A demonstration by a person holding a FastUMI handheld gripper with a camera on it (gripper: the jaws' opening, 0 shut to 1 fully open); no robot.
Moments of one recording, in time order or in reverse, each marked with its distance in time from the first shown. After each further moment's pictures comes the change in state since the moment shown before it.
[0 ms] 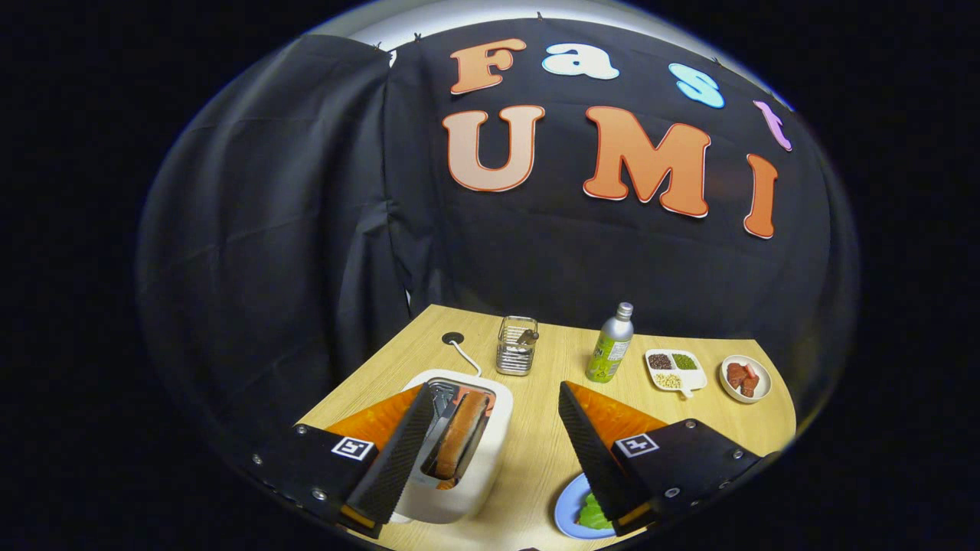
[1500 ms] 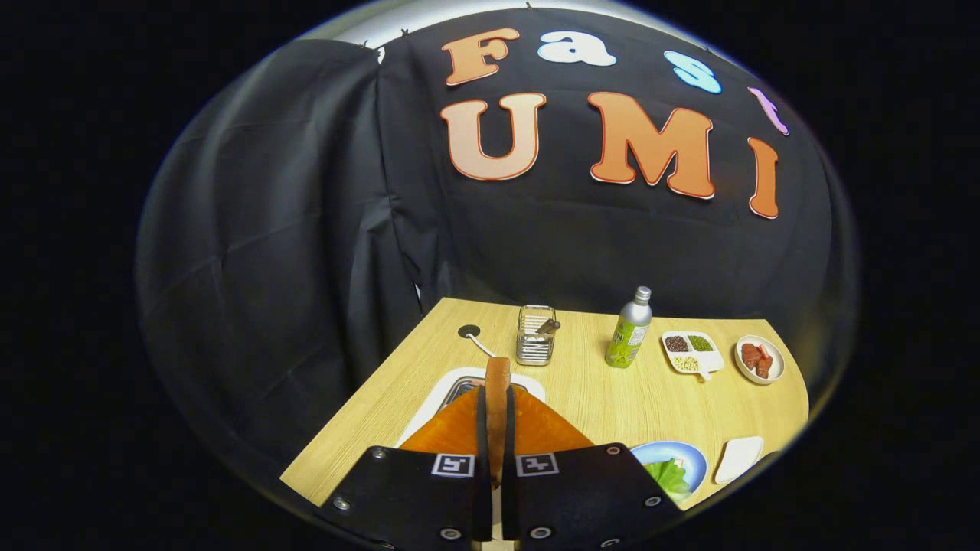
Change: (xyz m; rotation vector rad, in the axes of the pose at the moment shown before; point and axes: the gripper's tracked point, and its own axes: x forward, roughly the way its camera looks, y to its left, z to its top) arm -0.007 0.020 0.019 0.067 0.019 0.012
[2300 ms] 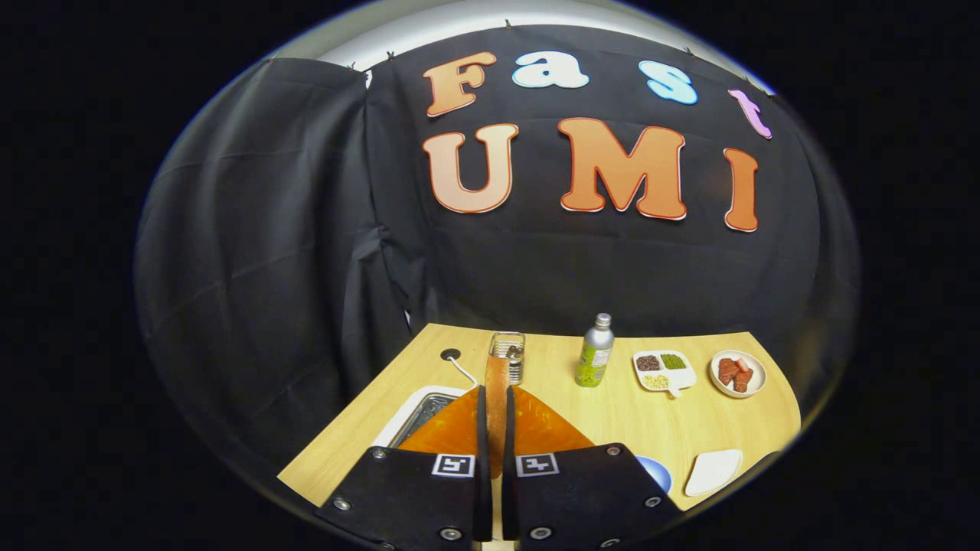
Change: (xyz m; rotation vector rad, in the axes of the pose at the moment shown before) arm -0.041 -0.067 0.018 0.019 -0.064 -0.030
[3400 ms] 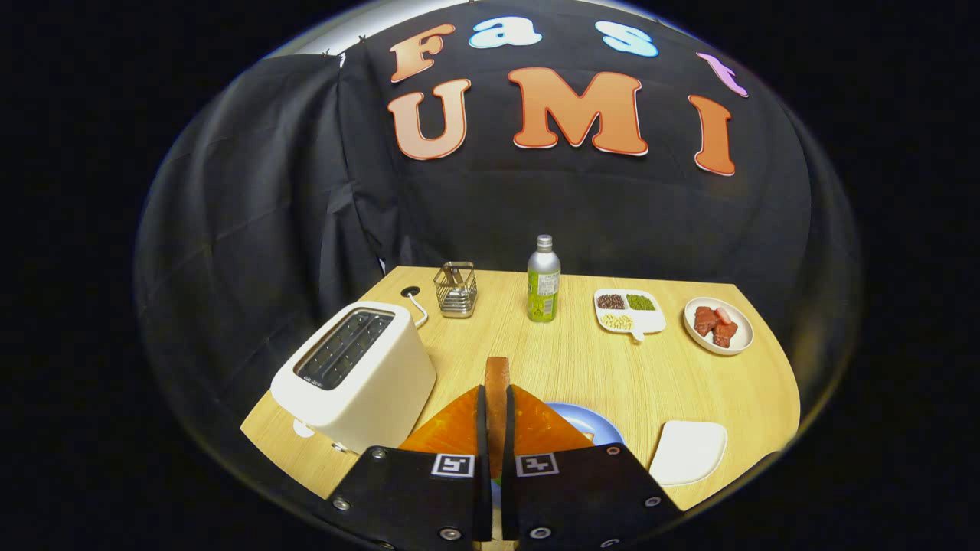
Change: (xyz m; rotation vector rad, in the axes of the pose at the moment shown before) arm -0.016 -0.099 -0.107 0.026 0.190 0.017
